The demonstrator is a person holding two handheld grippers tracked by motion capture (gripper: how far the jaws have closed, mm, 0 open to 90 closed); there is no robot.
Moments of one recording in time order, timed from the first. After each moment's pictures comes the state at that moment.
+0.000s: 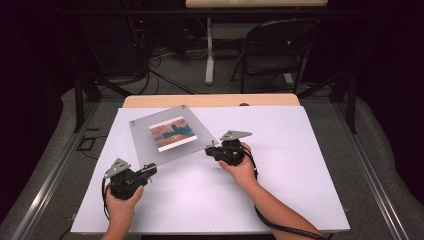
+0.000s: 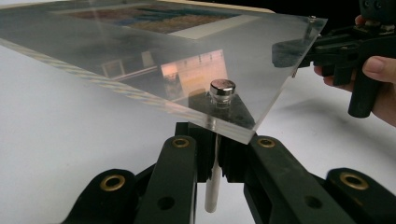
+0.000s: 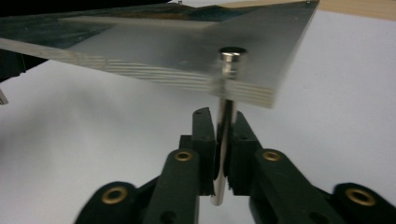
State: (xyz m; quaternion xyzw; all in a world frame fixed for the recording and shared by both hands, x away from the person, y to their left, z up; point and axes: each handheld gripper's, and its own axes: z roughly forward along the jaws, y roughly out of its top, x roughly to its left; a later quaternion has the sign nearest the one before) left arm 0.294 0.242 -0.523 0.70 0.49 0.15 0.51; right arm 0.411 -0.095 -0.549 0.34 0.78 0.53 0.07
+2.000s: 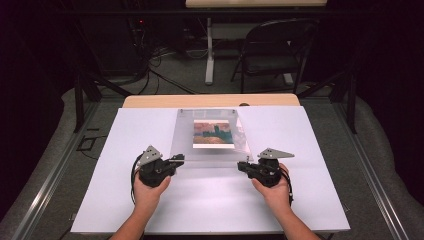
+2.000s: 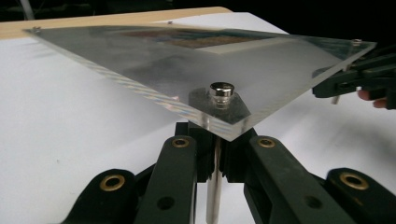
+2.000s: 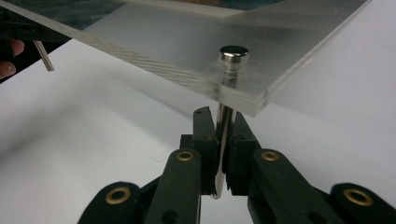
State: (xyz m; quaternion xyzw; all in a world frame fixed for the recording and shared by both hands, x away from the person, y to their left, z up) left arm 0.331 0.170 -0.514 0.74 0.40 0.13 0.51; right arm 0.333 -0.184 -0.538 0.43 0.74 0.51 0.10
